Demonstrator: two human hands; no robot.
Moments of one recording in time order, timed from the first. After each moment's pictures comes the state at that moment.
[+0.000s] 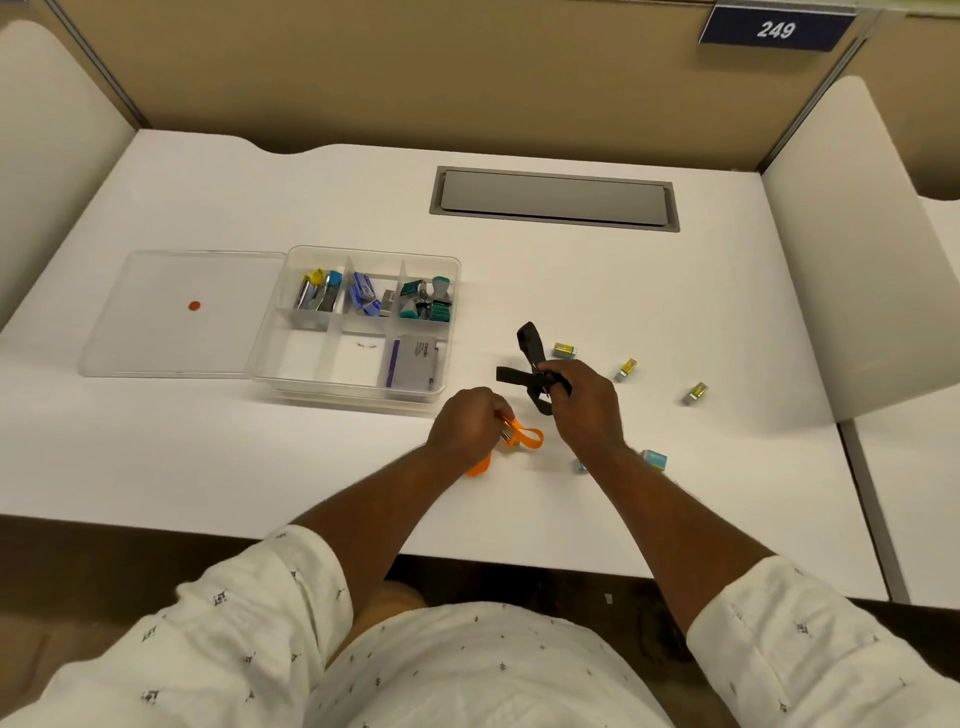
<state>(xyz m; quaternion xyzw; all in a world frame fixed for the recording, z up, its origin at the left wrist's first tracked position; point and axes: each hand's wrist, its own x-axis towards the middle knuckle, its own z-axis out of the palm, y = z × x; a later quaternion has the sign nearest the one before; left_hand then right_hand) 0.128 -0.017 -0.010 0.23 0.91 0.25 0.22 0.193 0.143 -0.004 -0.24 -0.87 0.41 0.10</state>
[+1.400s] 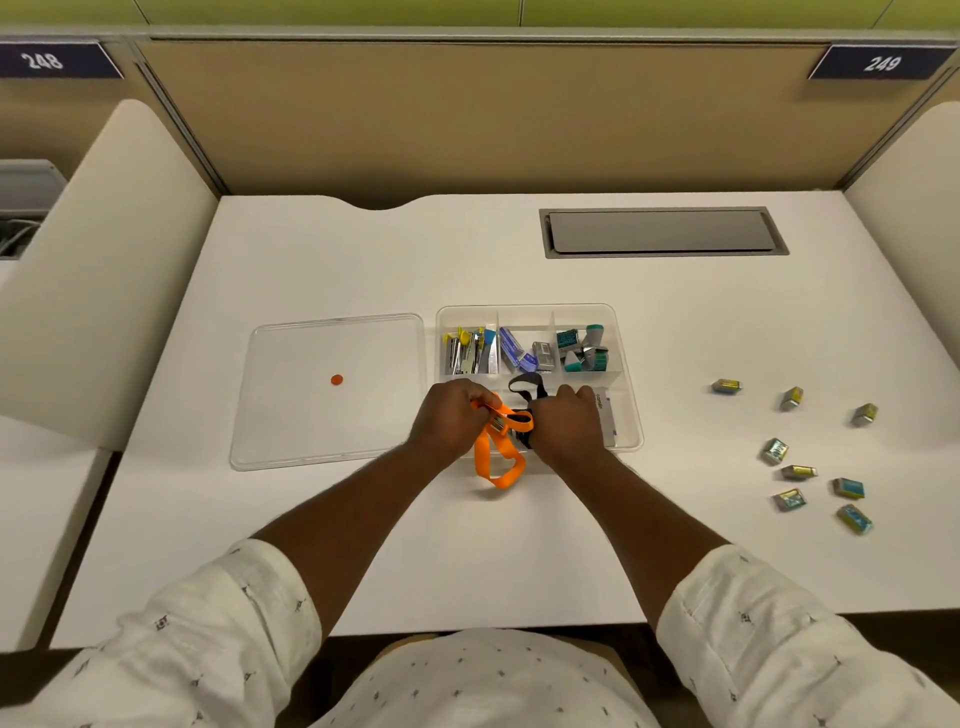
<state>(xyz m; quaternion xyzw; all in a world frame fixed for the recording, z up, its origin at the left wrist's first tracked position) -0.081 -0.264 0.019 0.22 0.87 0.39 0.22 0.000 -0.114 -0.003 -0.17 -0.98 -0.01 -0.12</state>
